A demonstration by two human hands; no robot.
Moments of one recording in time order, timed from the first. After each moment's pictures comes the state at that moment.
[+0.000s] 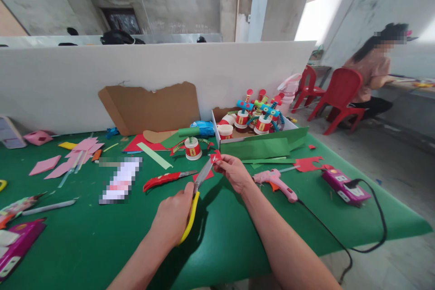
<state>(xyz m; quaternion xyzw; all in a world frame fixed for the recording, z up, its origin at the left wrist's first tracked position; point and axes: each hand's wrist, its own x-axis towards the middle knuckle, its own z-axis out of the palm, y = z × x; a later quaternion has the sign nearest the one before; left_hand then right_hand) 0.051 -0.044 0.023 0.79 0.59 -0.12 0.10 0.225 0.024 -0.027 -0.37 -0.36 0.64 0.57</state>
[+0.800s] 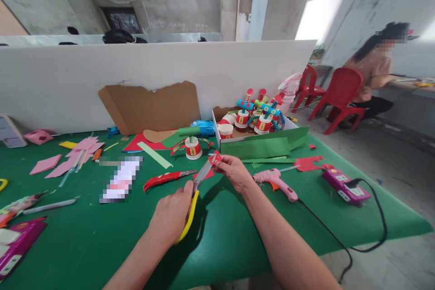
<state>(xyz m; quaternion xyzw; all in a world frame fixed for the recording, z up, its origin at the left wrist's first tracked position) 0.047 -0.042 0.022 0.80 0.58 -0.13 0.08 0.225 0.024 -0.025 -0.39 -0.39 0.63 0.54</state>
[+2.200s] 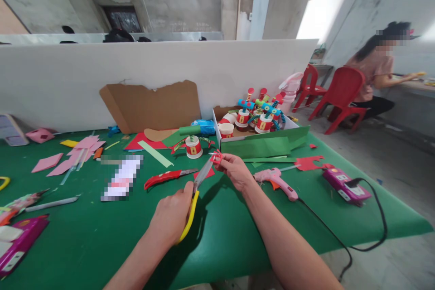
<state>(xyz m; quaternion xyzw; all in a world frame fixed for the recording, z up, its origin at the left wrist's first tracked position) 0.045 -0.046 0.024 0.80 0.58 -0.13 0.09 0.224 0.025 -0.026 -0.40 -0.36 0.63 0.56</state>
